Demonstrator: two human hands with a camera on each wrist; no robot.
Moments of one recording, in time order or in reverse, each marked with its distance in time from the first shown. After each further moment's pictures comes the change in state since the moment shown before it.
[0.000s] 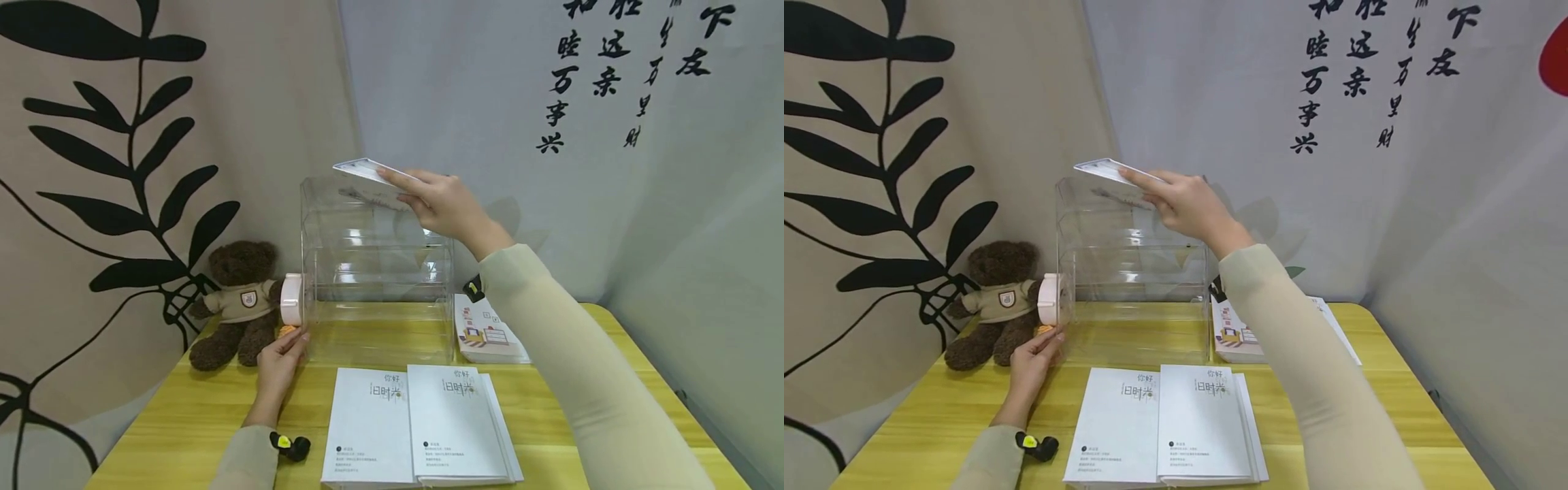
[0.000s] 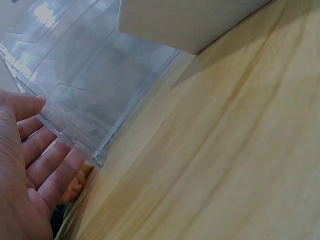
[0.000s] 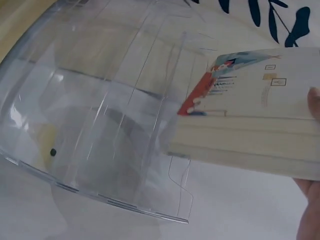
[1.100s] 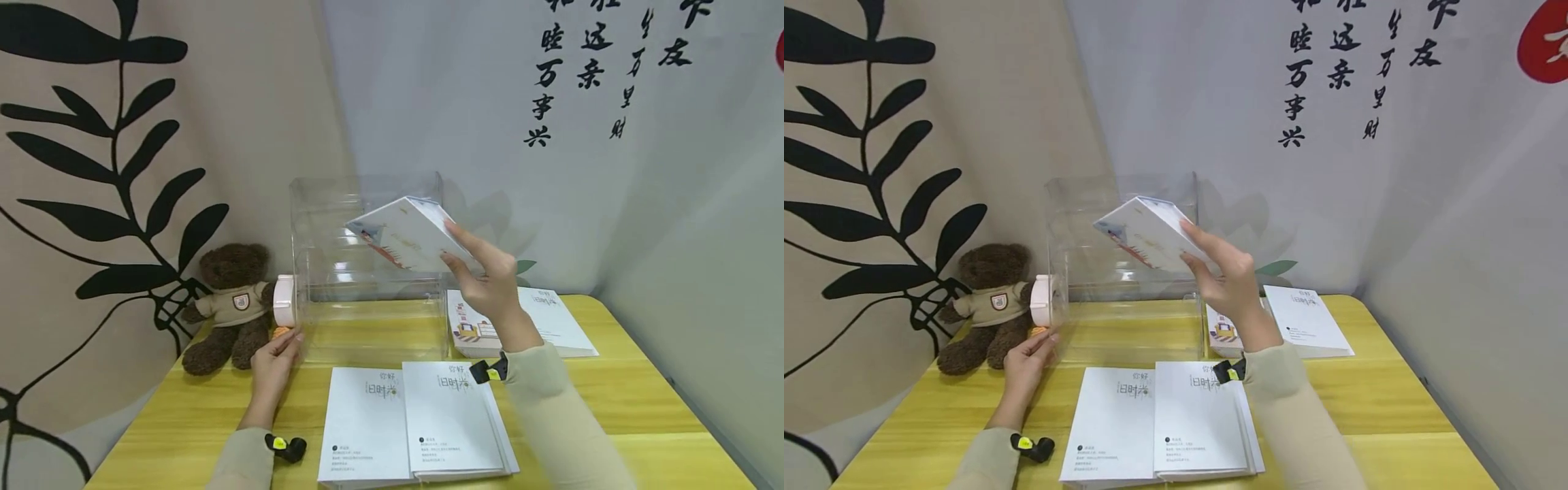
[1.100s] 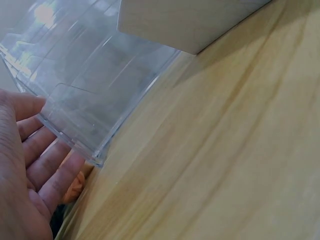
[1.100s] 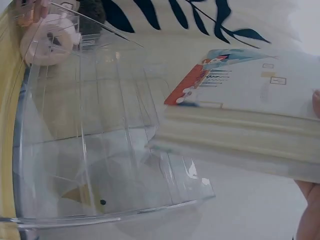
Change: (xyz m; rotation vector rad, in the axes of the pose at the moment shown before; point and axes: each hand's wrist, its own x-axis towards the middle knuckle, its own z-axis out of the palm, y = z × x) left_hand 0.000 -0.001 0.003 -0.001 0.023 0.023; right_hand -0.109 -0.081 -0.015 0.111 0.468 0.233
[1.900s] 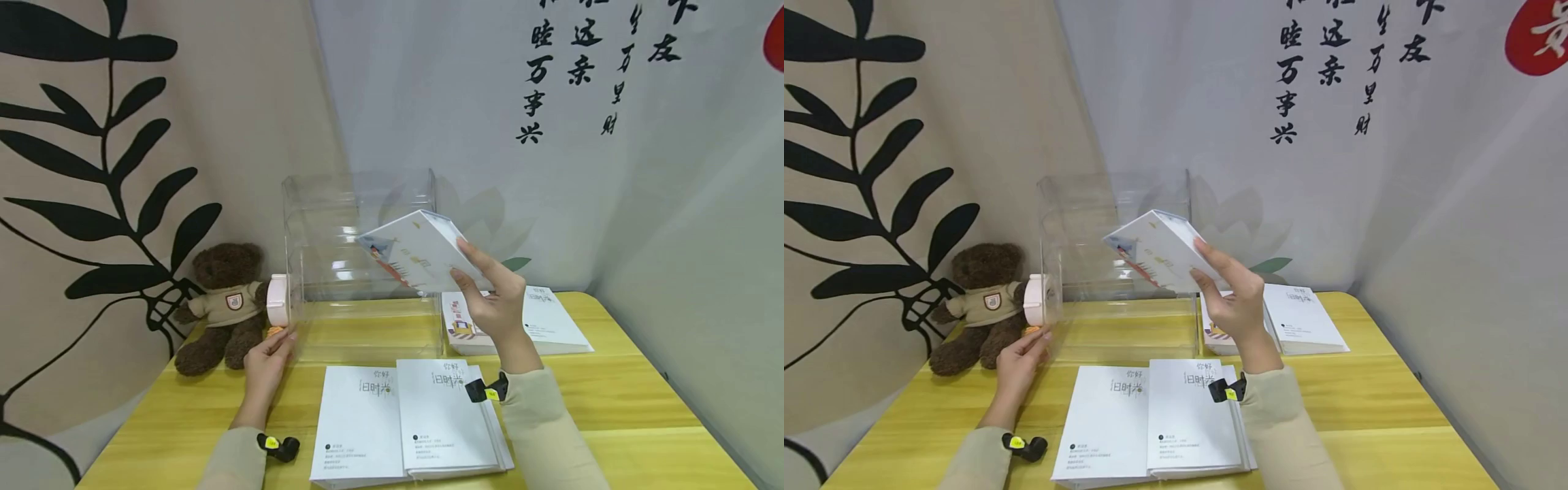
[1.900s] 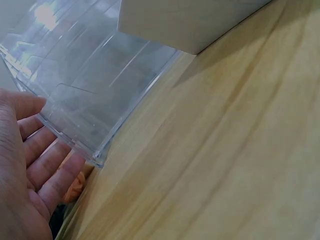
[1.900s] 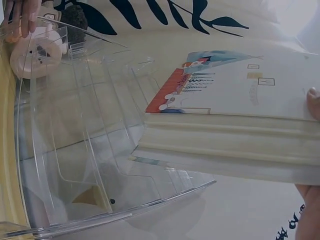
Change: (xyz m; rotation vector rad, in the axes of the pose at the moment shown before) left_hand 0.001 0.005 0.000 -0.006 -0.013 -0.029; right_hand -0.032 -0.014 -0.017 0.040 0.079 0.073
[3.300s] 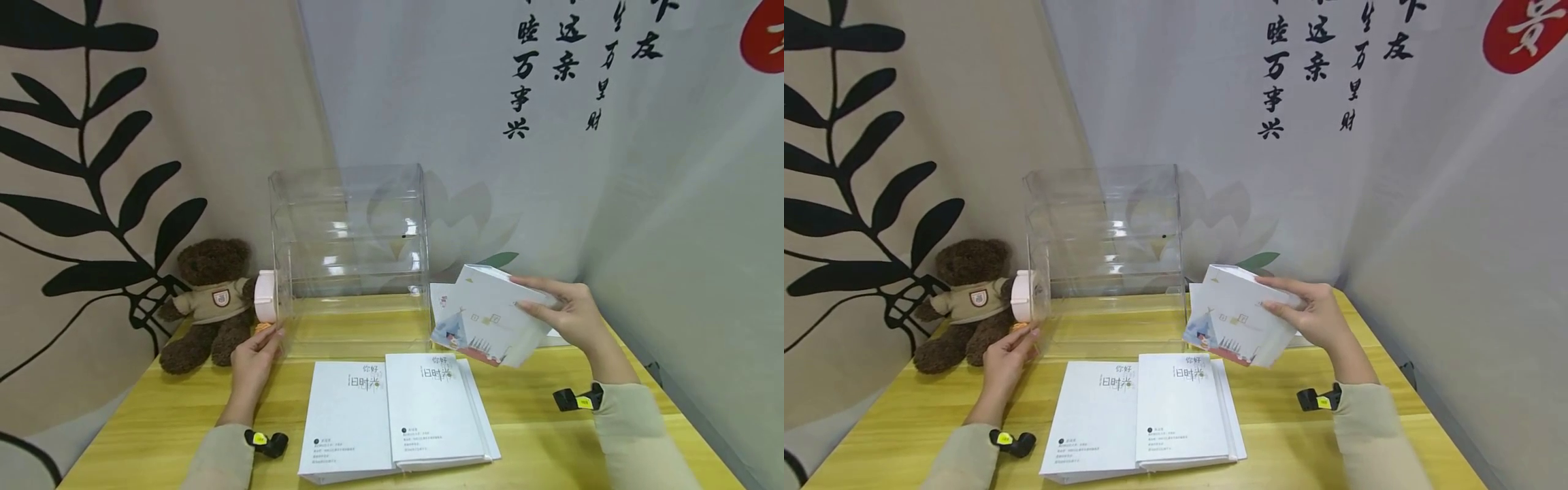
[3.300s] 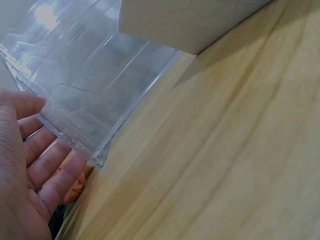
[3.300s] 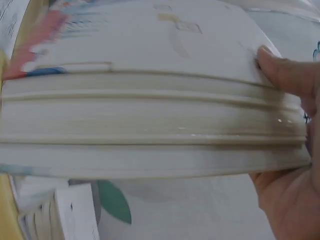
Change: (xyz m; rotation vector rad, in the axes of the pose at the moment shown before) left_hand 0.000 0.000 0.001 0.068 0.024 0.023; right_hand -0.043 0.019 -0.148 0.111 -0.459 0.605
